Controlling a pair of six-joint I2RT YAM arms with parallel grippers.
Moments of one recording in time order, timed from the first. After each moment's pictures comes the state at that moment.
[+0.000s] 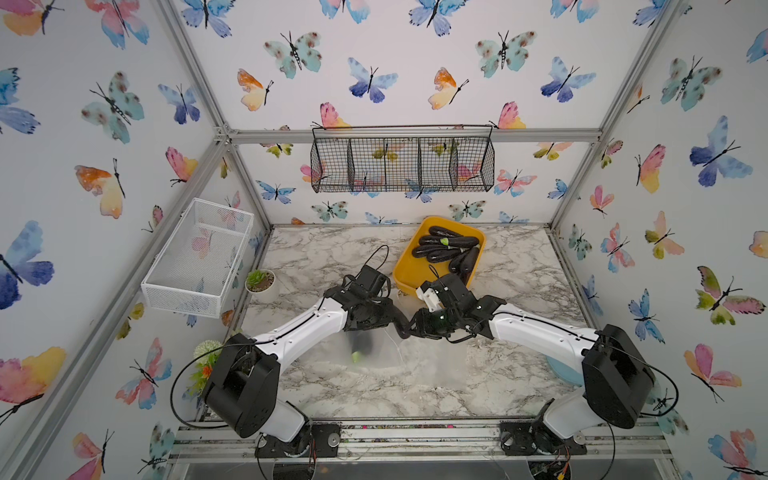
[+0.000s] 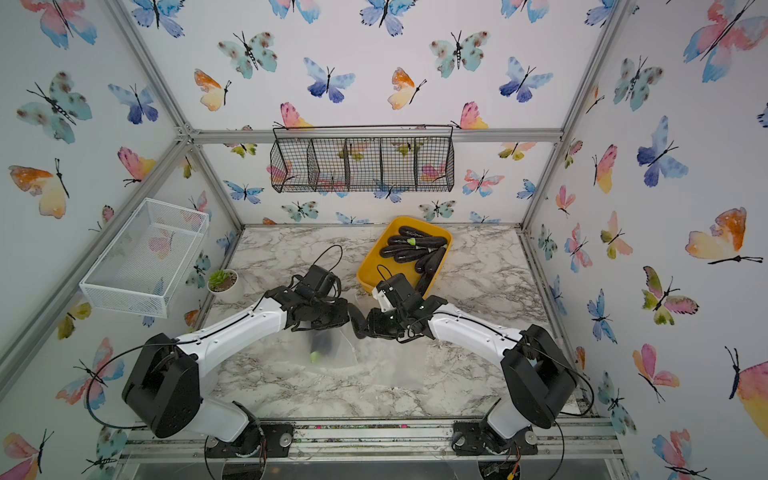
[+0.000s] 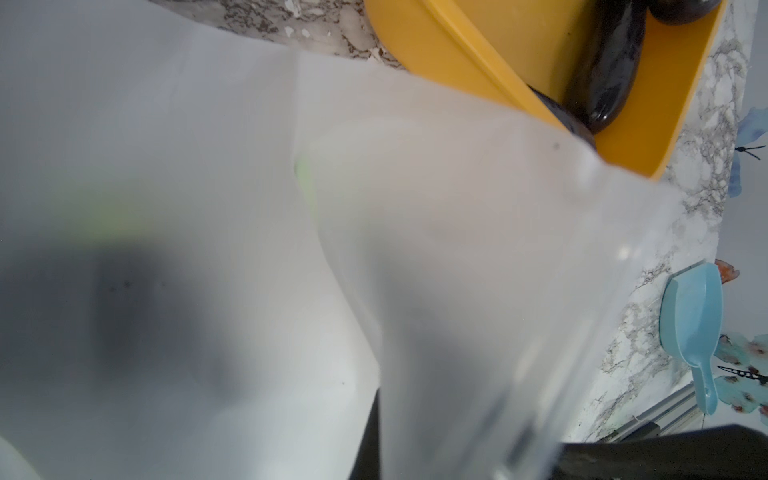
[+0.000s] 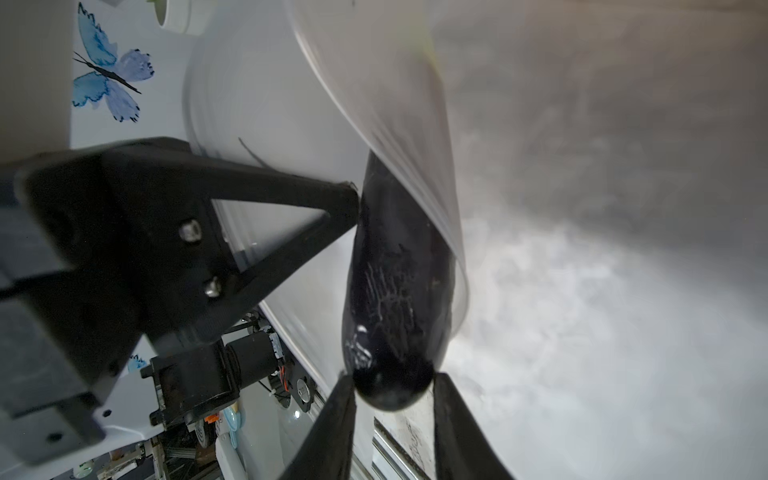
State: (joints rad) left arm -0.62 1.48 1.03 -0.59 0.19 -0.70; right arm 0.81 1.56 1.02 -0.33 -0.44 0.76
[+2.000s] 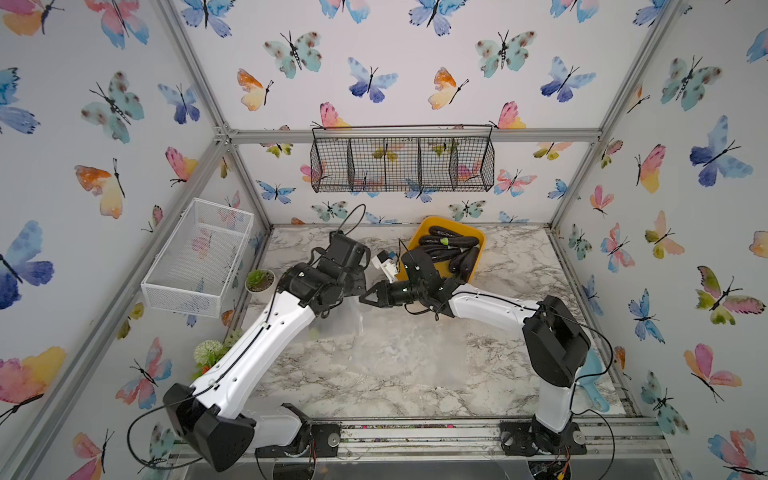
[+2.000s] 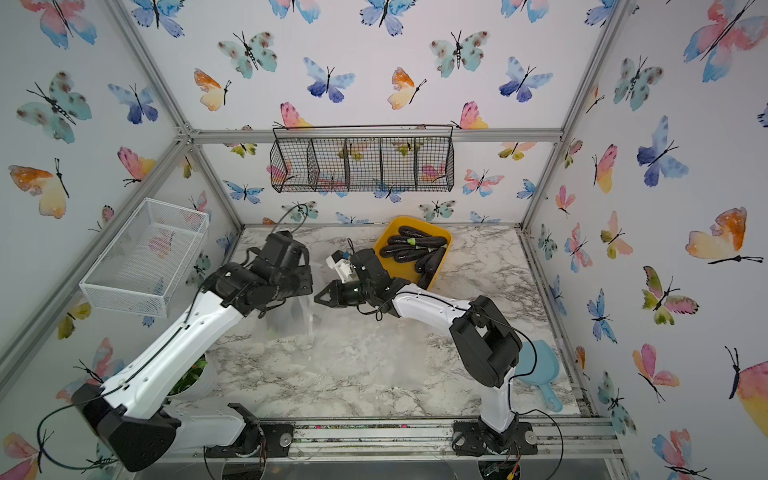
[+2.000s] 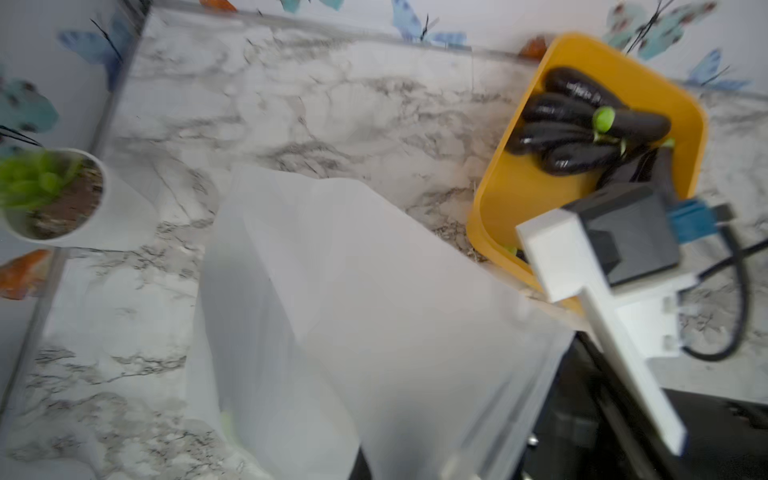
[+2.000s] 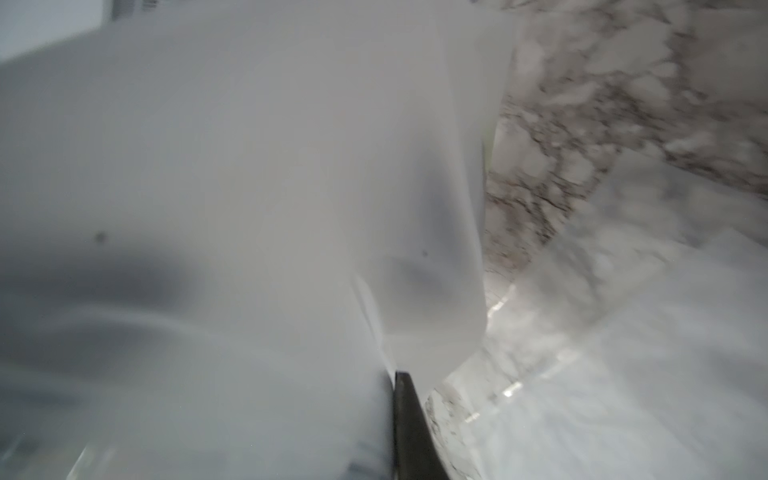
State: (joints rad) left arm -0.58 1.35 1.37 -0.99 -0.27 -0.59; right arm 0.82 1.89 1.32 0.03 -0.66 0.73
